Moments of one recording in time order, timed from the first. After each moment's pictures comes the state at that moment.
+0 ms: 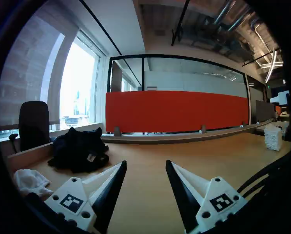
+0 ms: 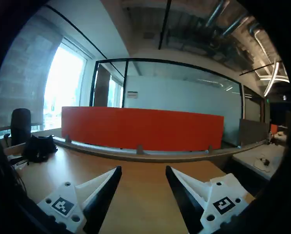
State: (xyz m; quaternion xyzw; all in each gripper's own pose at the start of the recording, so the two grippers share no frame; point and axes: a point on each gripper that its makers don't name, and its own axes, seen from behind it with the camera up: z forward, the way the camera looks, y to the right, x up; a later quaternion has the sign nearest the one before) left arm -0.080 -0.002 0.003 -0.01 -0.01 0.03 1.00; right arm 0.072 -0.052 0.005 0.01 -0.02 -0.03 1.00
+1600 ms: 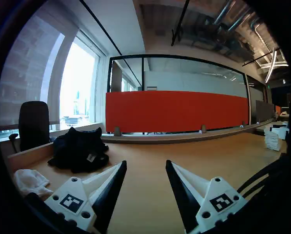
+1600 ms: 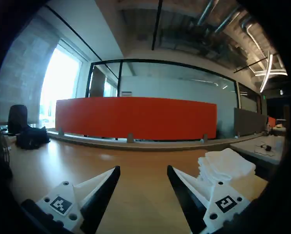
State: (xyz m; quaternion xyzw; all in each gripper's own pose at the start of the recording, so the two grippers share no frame) left arm -0.079 0.000 0.002 -0.01 -0.01 0.03 1.00; right arm -0.036 0.002 0.005 0.00 0.00 -0.02 1.00
